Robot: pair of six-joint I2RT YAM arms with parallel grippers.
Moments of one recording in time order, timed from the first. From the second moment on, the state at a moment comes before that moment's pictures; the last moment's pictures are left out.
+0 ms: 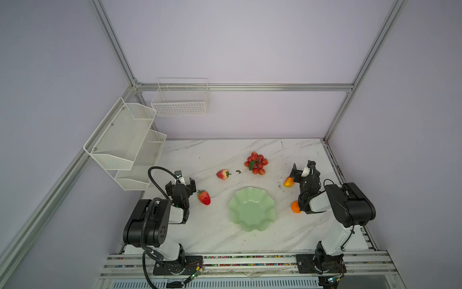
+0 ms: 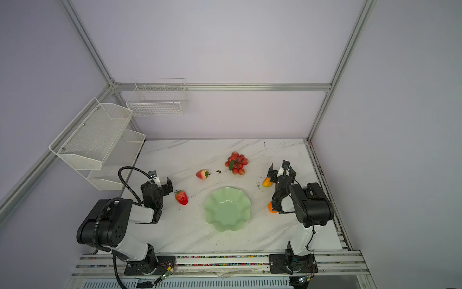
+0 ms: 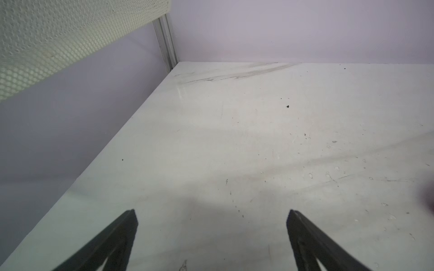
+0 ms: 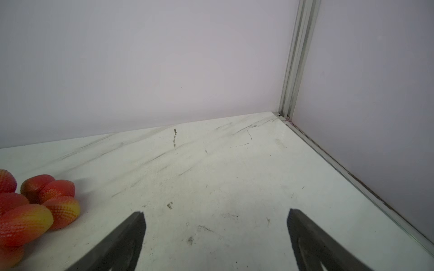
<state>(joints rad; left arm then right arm) -0.01 1.58 0.32 0.96 -0.35 0.00 0.13 1.79 0.46 1.24 0.29 0.07</state>
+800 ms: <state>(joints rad) -0.10 1.46 0.31 0.94 -0.43 0.05 0.13 1.56 0.43 1.12 0.32 0.07</state>
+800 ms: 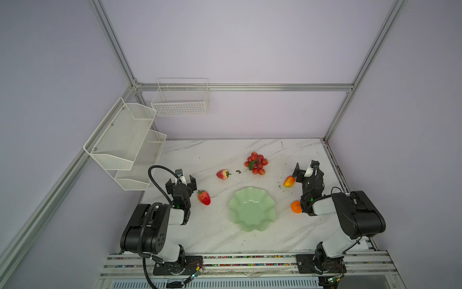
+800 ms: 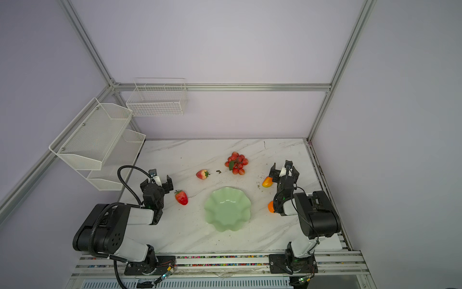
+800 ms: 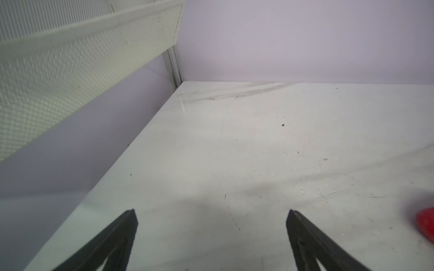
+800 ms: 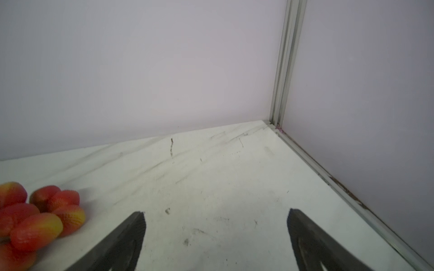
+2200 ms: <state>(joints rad) -0.37 1.05 0.84 -0.11 0.58 0.14 0.37 1.97 1.21 0.27 -0.32 0.15</state>
